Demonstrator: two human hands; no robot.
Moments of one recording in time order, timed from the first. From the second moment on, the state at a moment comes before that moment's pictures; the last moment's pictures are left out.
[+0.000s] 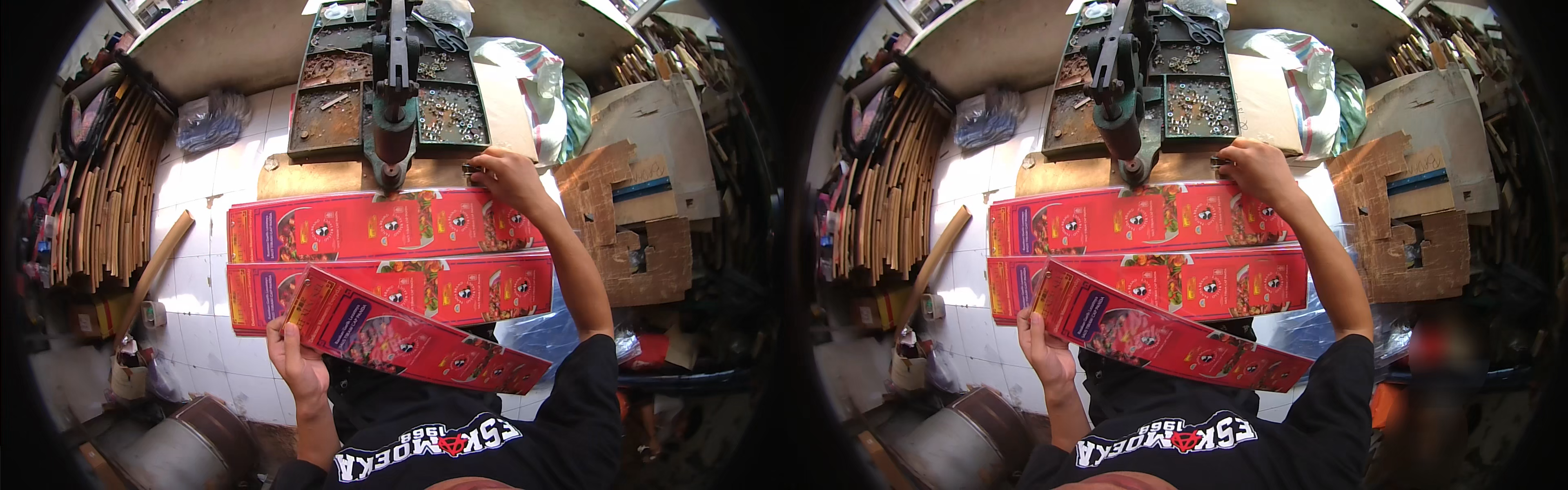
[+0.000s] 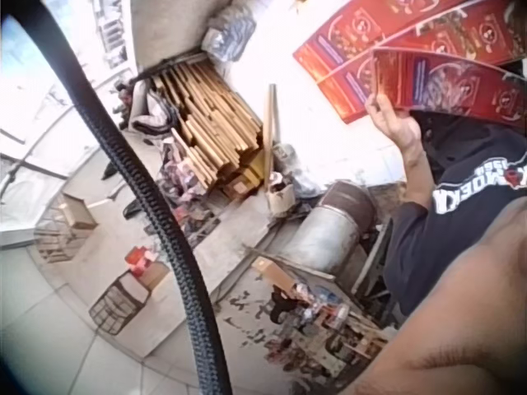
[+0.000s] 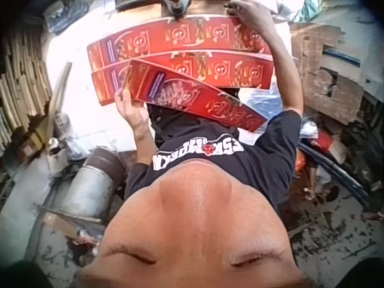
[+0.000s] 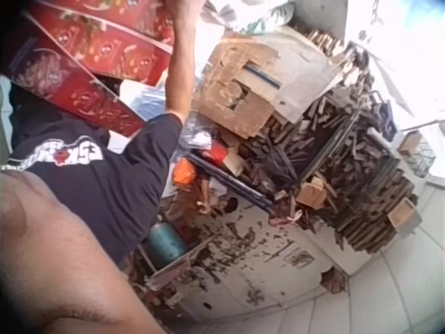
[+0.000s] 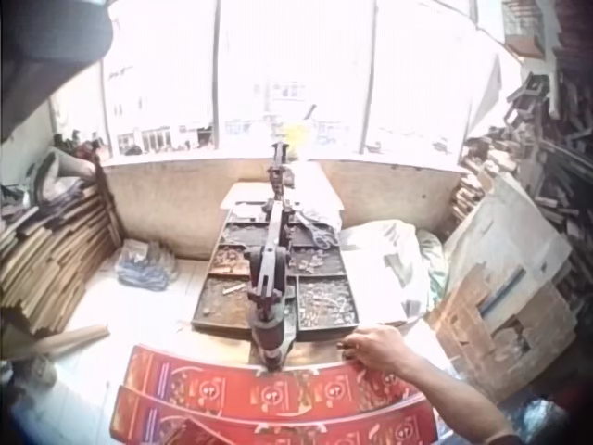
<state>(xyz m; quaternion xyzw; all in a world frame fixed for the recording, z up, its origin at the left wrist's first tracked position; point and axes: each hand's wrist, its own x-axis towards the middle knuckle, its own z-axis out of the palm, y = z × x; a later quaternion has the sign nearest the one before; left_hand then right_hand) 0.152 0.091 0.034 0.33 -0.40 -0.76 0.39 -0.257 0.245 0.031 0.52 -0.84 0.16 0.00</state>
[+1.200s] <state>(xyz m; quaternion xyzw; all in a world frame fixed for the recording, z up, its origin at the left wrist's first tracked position) 0.157 -0.055 0.043 0.47 -0.66 -0.45 0.38 -0.160 0.388 0.034 0.07 -0.80 0.60 -0.07</state>
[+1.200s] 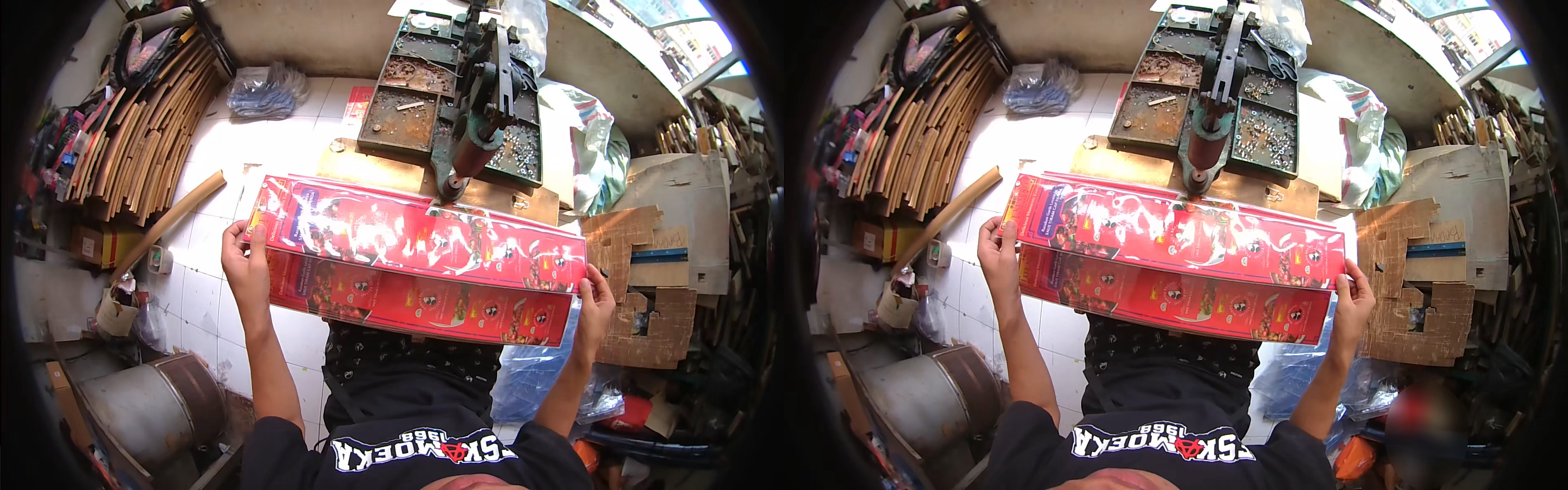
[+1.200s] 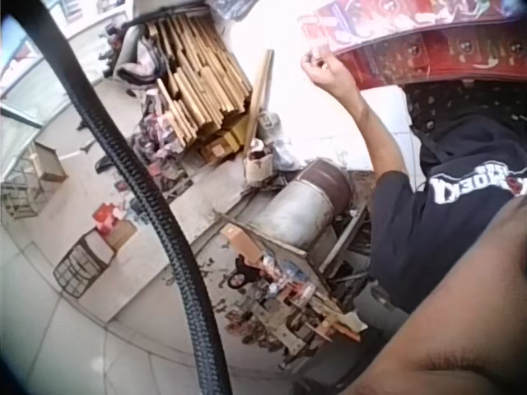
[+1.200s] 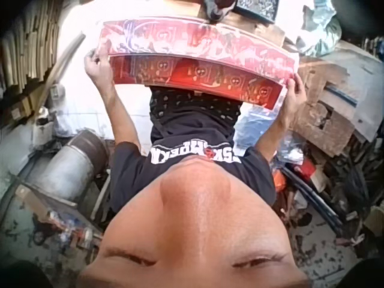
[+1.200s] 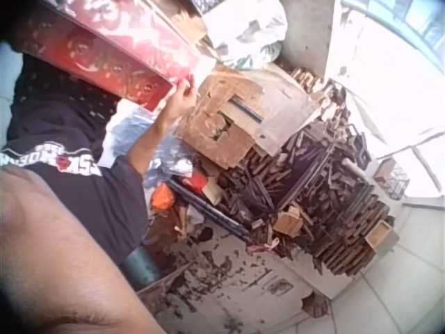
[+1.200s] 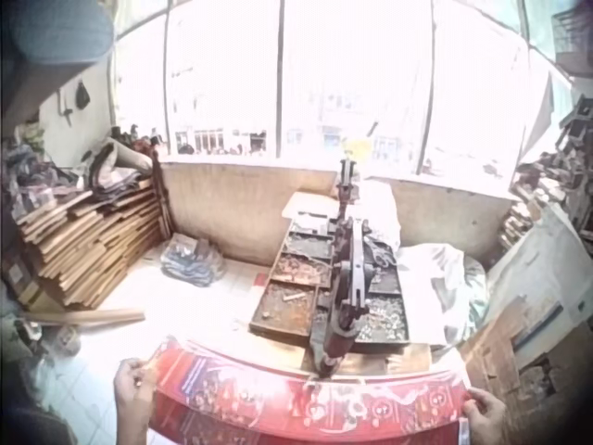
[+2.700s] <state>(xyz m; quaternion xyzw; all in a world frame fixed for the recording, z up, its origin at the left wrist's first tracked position) 0.066 0.251 0.173 -0.54 -0.62 -0.52 0.20 0.032 0.248 0.001 0.60 -0.51 0.40 -0.47</state>
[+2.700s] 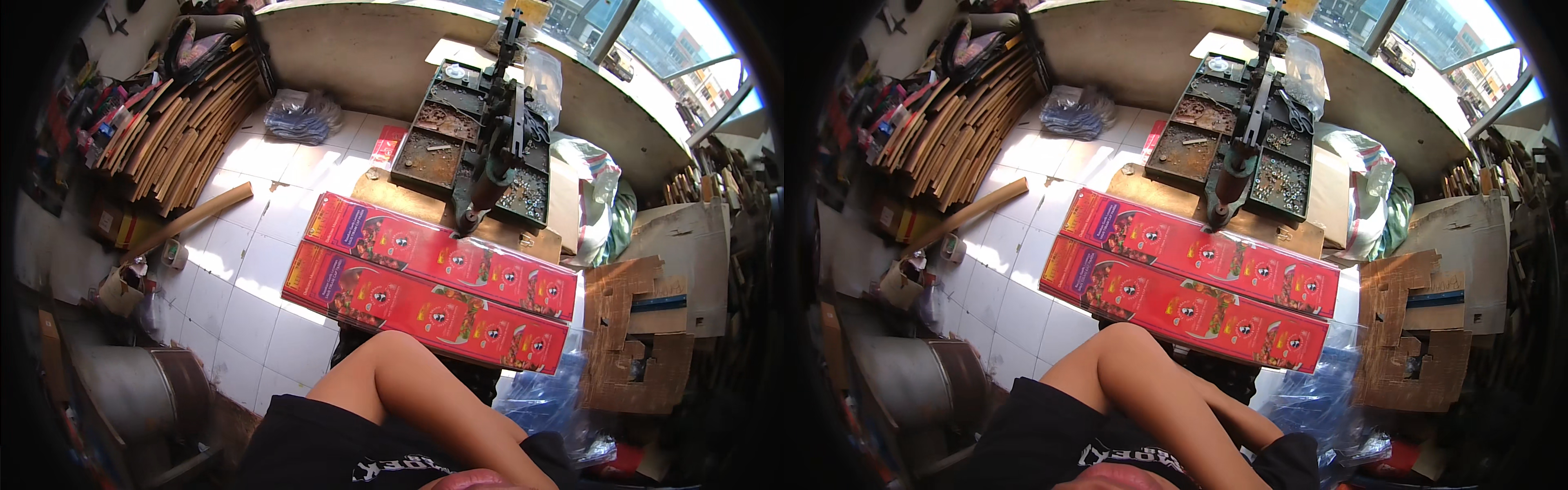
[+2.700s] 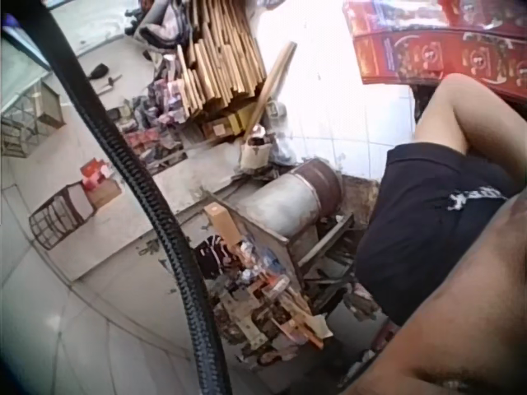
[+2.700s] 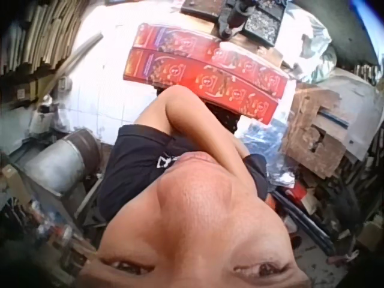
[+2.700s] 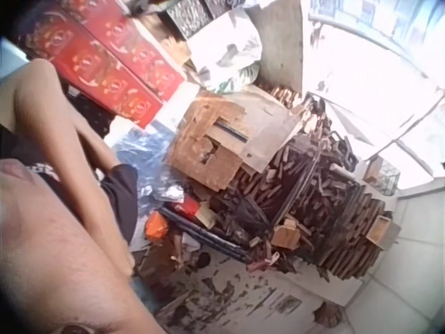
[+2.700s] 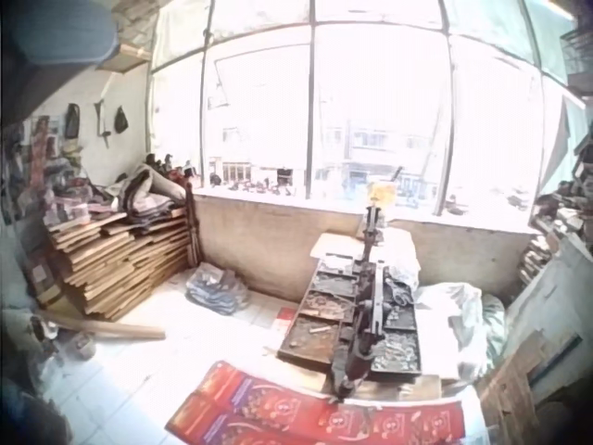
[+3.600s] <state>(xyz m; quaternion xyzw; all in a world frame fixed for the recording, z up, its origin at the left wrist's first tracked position) 0.182 0.034 0.265 -0.58 -0.64 -0.50 -0.10 0.053 0.224 -0.036 0.57 -0.49 0.37 -0.54</state>
